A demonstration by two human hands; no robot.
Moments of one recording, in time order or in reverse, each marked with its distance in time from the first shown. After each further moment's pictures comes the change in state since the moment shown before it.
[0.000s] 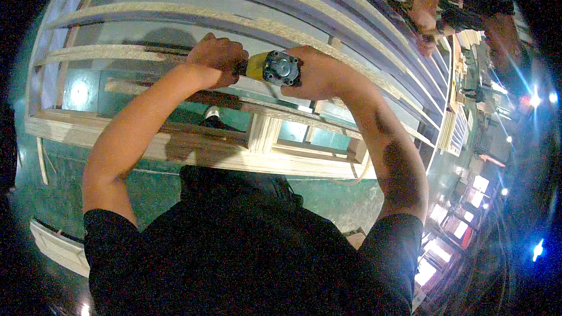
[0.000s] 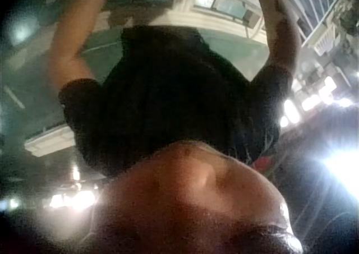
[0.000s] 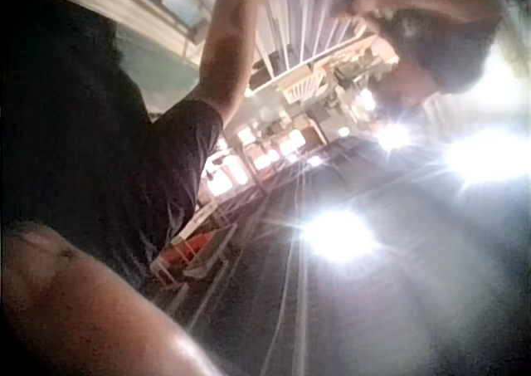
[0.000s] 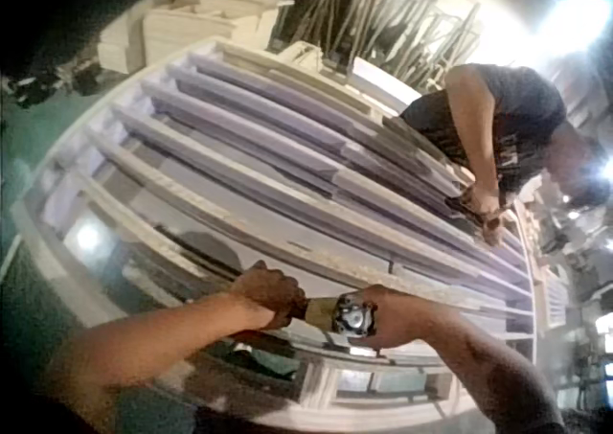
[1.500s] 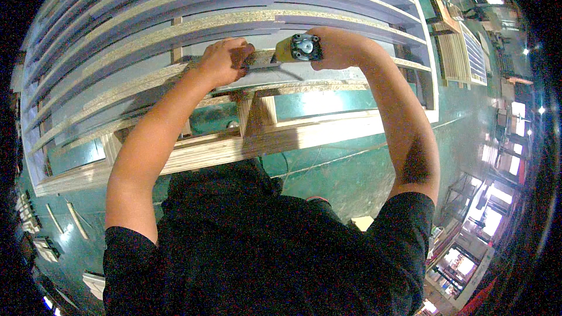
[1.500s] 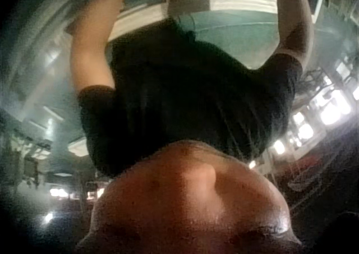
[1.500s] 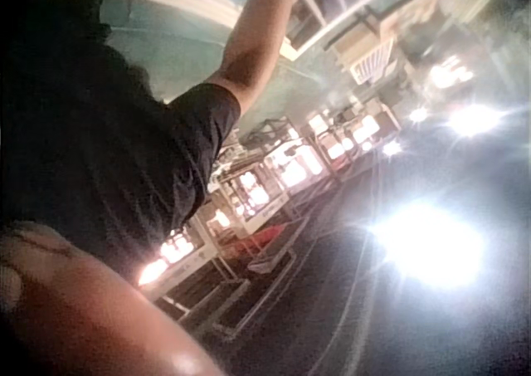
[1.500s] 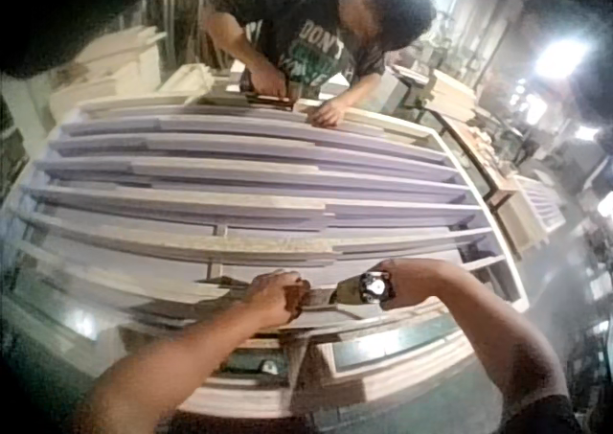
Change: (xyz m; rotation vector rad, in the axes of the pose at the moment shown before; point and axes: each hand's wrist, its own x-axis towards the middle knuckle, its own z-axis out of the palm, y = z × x) left_hand 0.260 0.361 0.108 -0.108 0.254 0.287; right_hand -0.330 0.364 0.009 0.013 0.093 0.362
